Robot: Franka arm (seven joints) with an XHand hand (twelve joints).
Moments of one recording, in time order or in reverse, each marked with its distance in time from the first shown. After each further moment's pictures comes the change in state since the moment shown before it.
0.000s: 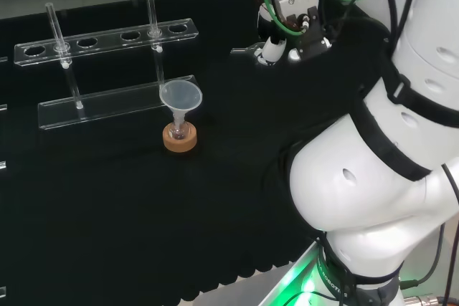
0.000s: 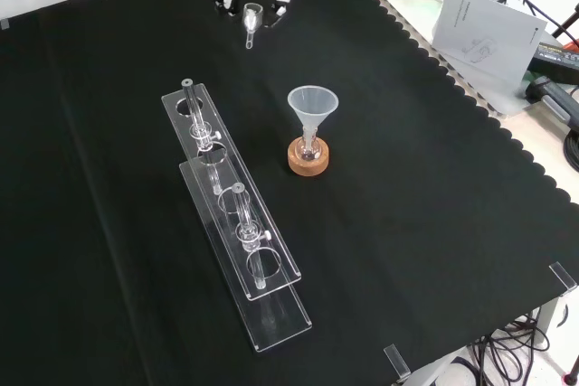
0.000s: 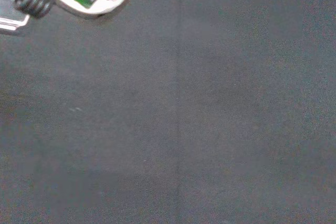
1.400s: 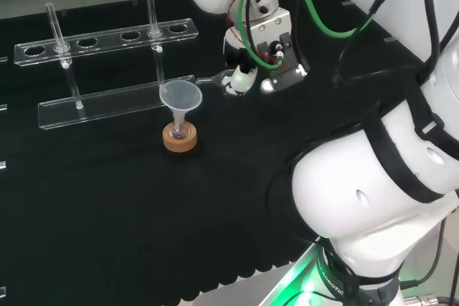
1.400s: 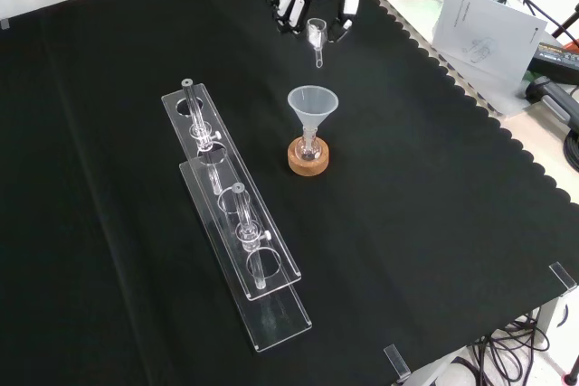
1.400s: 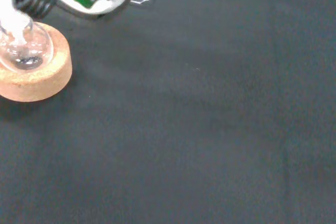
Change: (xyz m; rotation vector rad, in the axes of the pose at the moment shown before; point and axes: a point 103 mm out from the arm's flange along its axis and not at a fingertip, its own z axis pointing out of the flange) arm 0.093 -0.077 -0.003 0.005 -0.009 -0.107
